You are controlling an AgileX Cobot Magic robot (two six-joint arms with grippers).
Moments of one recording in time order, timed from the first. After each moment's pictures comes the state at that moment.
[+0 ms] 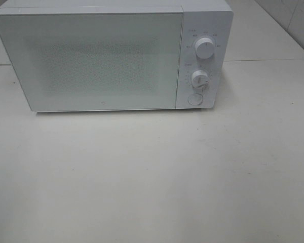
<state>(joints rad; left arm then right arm) 0.01 0.23 -0.50 -0.02 1.04 -0.01 0.06 0.00 -0.51 -0.06 1.05 0.10</state>
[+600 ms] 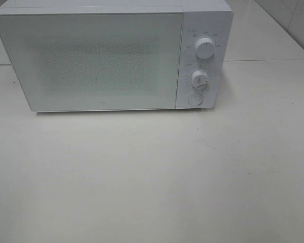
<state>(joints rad) 0.01 0.00 -0.50 -0.02 1.04 -0.01 0.06 0.00 -0.51 -0.06 1.05 0.10</state>
